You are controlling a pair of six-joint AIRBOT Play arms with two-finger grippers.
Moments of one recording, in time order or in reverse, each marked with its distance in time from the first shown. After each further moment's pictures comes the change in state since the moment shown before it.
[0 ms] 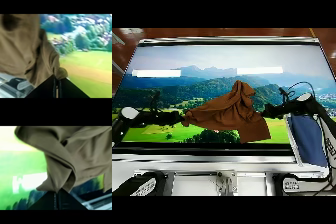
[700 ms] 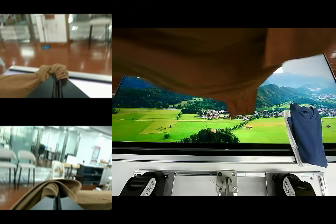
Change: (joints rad) left arm 0.002 0.514 0.767 0.019 0.219 0.035; right arm -0.092 0.739 0.716 -0.001 -0.166 0.111
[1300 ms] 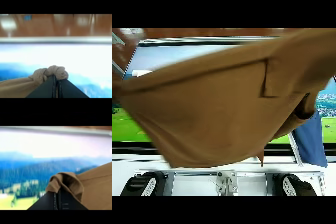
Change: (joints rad) left arm 0.000 0.071 -0.232 0.378 -0.531 -0.306; right arm -0.001 -0.107 0.056 -0.249 0.317 0.156
